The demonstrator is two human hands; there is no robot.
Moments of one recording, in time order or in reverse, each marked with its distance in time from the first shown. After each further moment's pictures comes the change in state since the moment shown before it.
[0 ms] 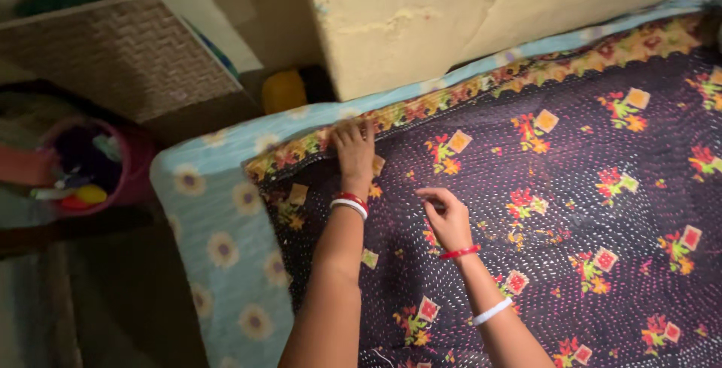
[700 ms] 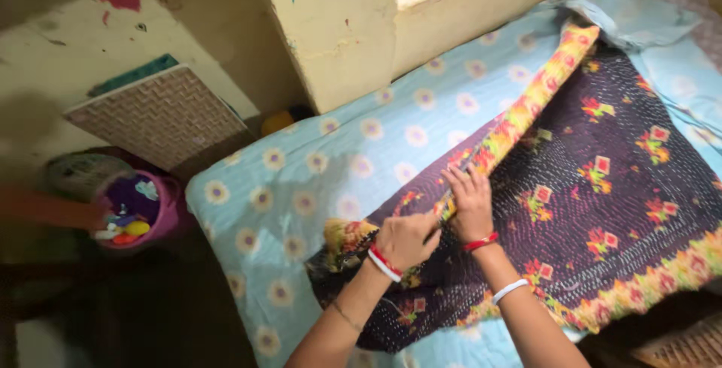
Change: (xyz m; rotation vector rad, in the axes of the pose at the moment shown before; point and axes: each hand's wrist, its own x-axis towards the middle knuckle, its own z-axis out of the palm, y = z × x) left_hand -0.223 0.048 -0.383 -0.891 0.088 0.635; right_hand -0.161 -0.095 -0.117 -0.799 0.385 -0.559
